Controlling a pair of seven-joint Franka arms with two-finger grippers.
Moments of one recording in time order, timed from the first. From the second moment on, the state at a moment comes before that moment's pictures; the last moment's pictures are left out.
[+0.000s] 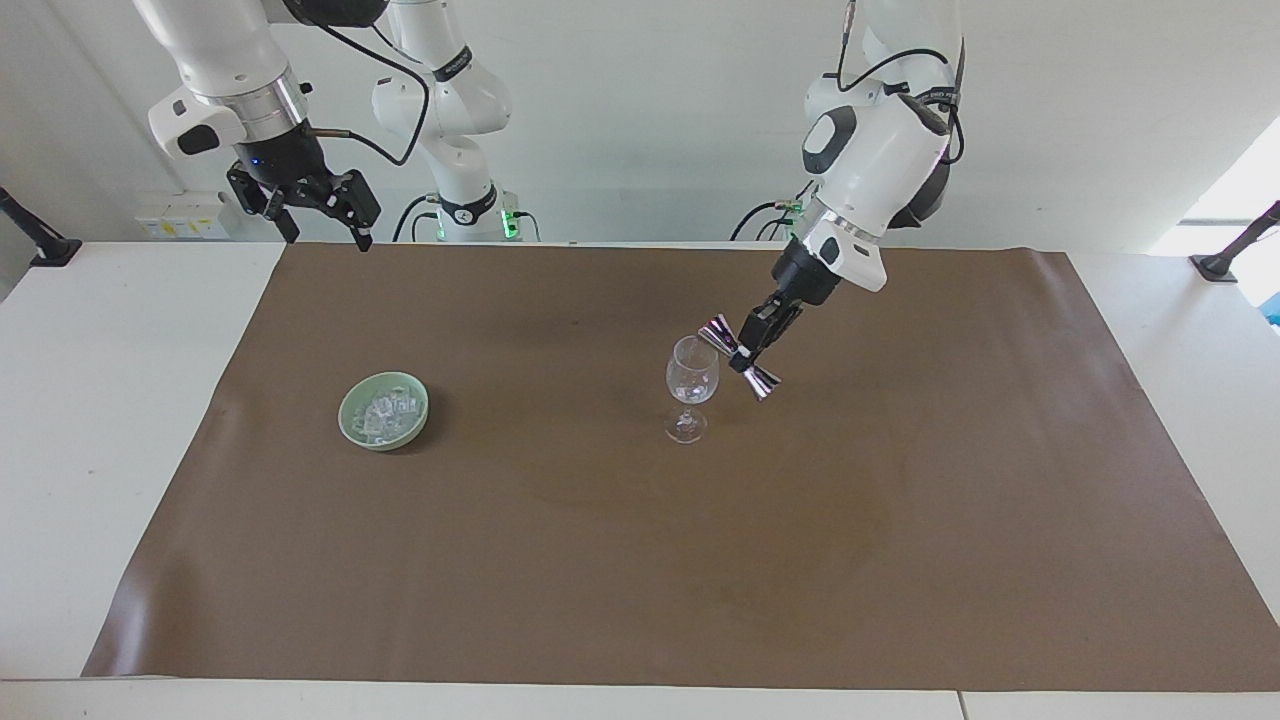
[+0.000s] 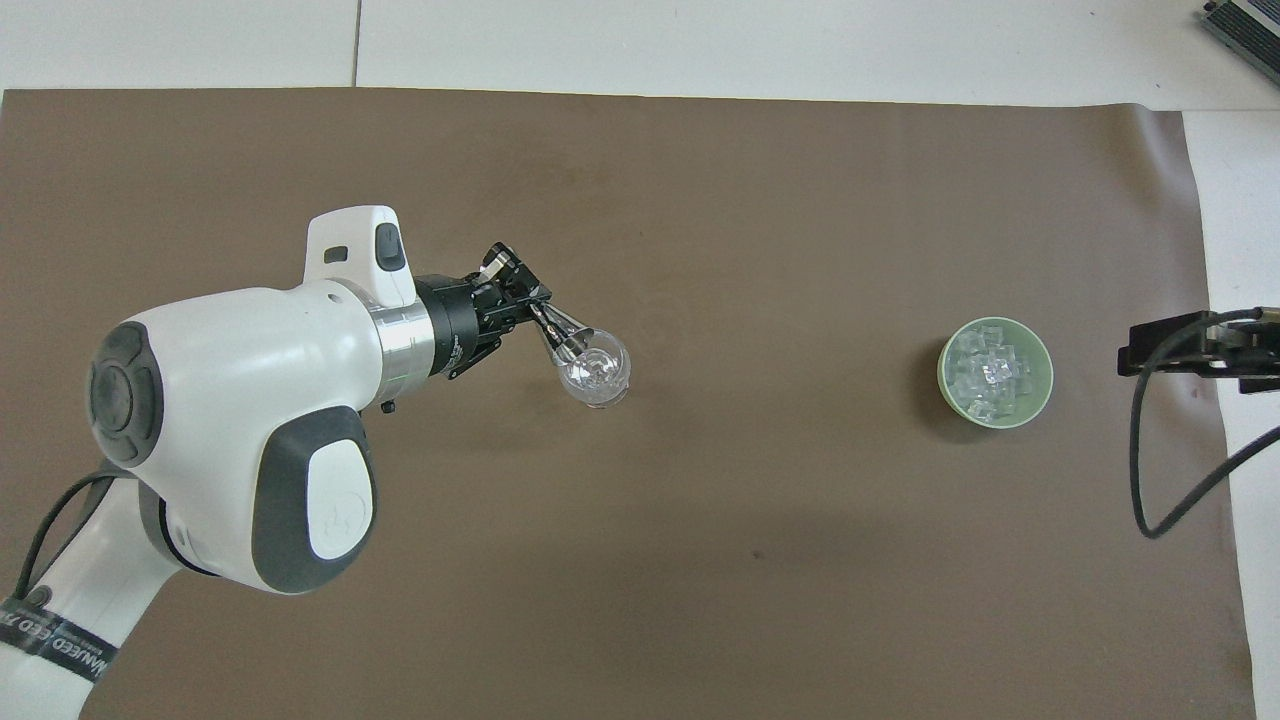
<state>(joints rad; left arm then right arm) -0.52 -0.01 0.02 -2.04 -0.50 2.55 -0.90 0.03 -0.11 -0.05 -1.66 -0.01 1.54 0.15</state>
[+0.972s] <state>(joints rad) -0.56 -0.01 0.02 -2.04 -0.22 2.61 -0.90 0.03 -0.11 -0.05 -1.66 -0.01 1.54 0.15</state>
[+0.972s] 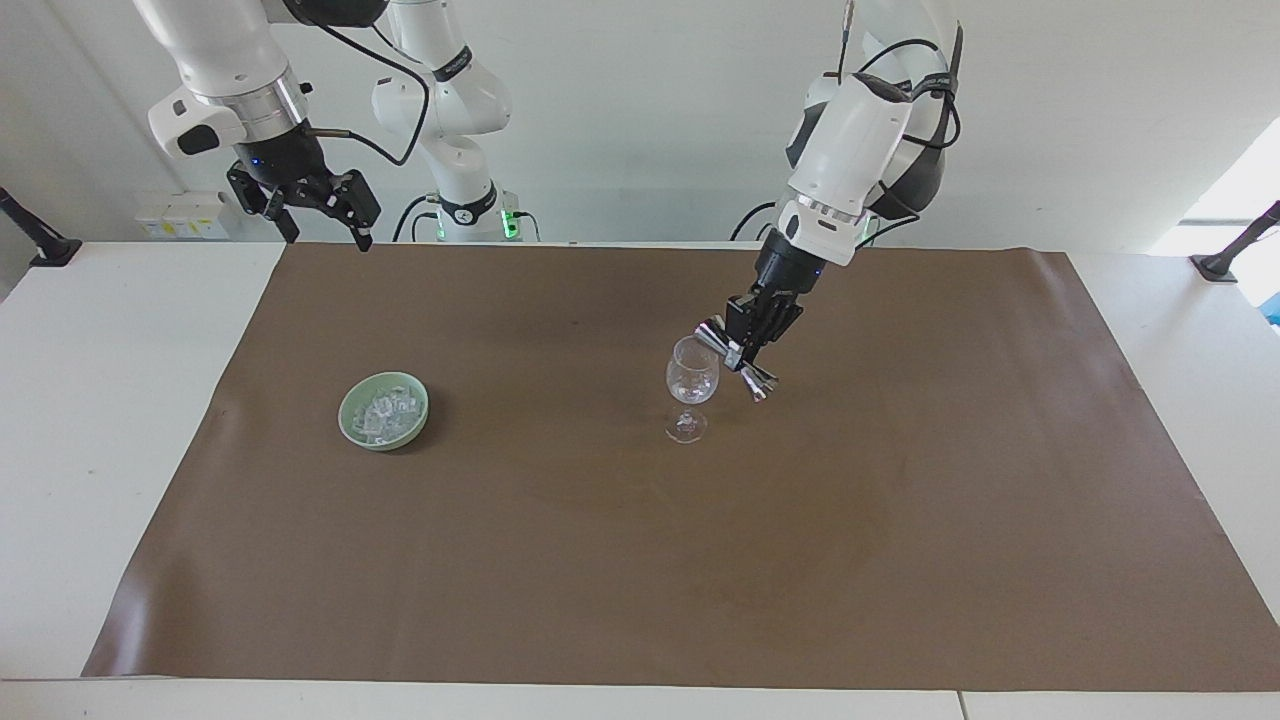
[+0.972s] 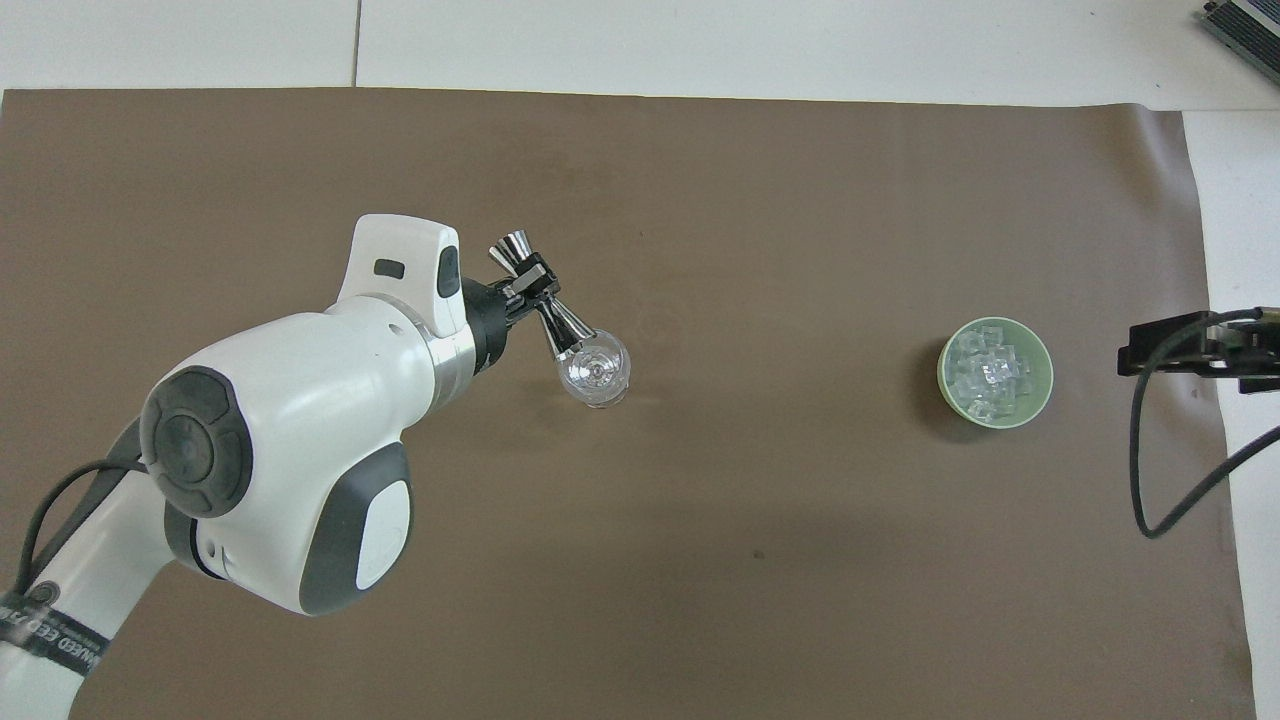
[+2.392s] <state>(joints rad) -0.60 -0.01 0.02 -2.04 0.00 2.66 -0.91 0.03 -0.11 -0.05 -1.66 -0.01 1.54 0.15</state>
